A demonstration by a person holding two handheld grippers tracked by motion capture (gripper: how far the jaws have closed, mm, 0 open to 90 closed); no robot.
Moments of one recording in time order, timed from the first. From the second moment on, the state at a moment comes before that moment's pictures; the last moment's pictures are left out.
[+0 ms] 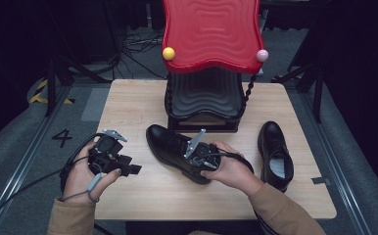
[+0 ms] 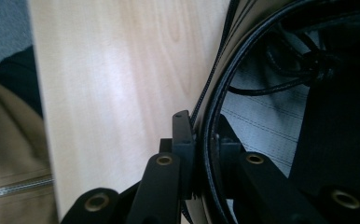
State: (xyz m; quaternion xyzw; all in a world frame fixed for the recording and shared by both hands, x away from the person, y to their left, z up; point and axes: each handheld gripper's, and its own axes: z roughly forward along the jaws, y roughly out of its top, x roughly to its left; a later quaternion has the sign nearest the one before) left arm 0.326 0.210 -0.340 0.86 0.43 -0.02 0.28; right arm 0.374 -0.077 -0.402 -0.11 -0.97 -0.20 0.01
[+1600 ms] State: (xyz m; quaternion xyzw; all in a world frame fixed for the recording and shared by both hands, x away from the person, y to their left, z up) left arm 0.370 0.155 -0.338 0.89 0.36 -0.05 0.28; right arm 0.310 -0.140 -0.395 -0.25 -0.95 -0.18 -0.01
